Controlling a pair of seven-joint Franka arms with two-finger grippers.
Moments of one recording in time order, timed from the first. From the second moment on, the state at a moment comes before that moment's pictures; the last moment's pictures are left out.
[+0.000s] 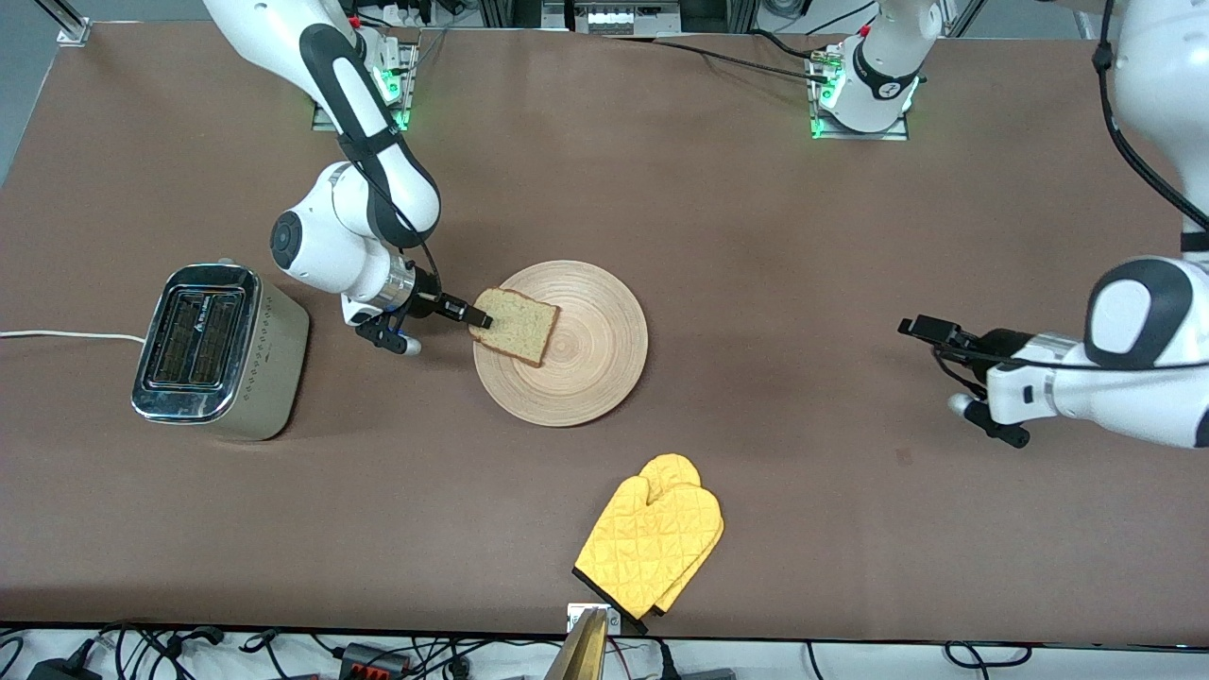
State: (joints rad) left arm 0.22 0.60 -0.32 -1.31 -0.10 1.41 0.27; right arm 0.59 0.40 -0.17 -2.15 0.95 2.50 0.08
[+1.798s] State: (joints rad) left arm -0.03 -0.01 -0.03 -1.65 -0.02 1.68 -0.11; right arm 0.59 0.32 -0.42 -1.76 0.44 1.83 0.18
